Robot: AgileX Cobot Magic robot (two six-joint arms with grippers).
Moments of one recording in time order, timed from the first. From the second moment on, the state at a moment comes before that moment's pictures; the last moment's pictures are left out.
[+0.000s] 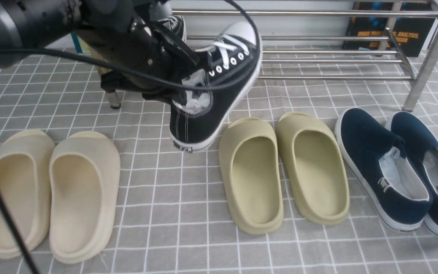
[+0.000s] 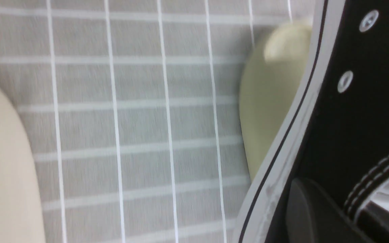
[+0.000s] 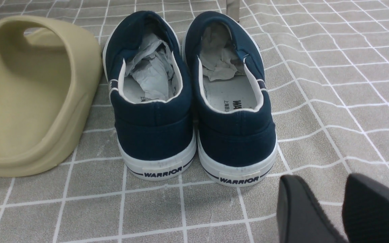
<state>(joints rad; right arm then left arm) -0.03 -0.01 0.02 -0.13 0.38 0.20 -0.37 1.73 -1.55 -0.17 0.86 -0.35</state>
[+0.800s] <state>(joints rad) -0.03 -0.01 0.02 -0.14 0.38 0.20 -0.30 2.16 -2.05 -0.27 0.77 -0.39</state>
